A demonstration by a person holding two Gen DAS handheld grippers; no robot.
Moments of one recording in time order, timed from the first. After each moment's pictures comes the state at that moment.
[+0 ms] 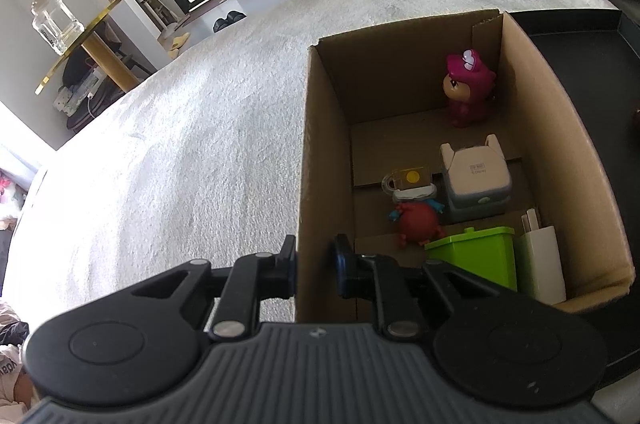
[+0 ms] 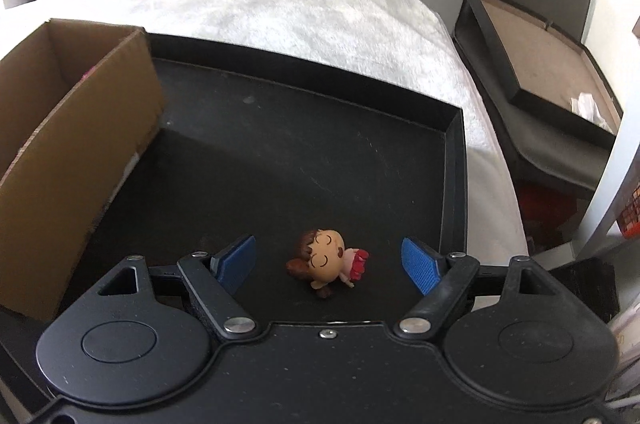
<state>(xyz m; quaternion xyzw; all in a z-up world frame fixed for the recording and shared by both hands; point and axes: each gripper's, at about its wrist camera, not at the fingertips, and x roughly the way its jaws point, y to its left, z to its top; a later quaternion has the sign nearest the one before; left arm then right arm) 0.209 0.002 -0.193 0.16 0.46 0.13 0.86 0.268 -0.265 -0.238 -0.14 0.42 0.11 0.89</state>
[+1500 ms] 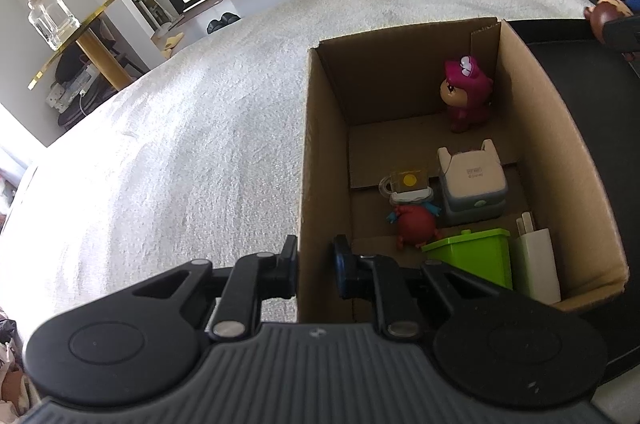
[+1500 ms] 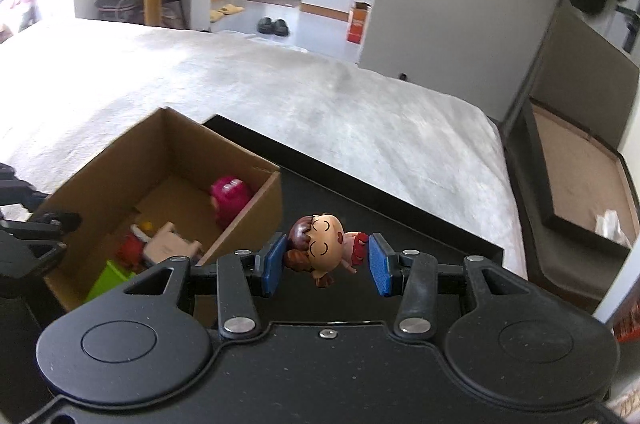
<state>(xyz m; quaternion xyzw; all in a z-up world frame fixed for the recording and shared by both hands) 0.207 0.008 -0.189 0.14 0.46 0.11 0.87 0.240 -0.192 -0.148 -0.19 0.32 0.22 0.90</state>
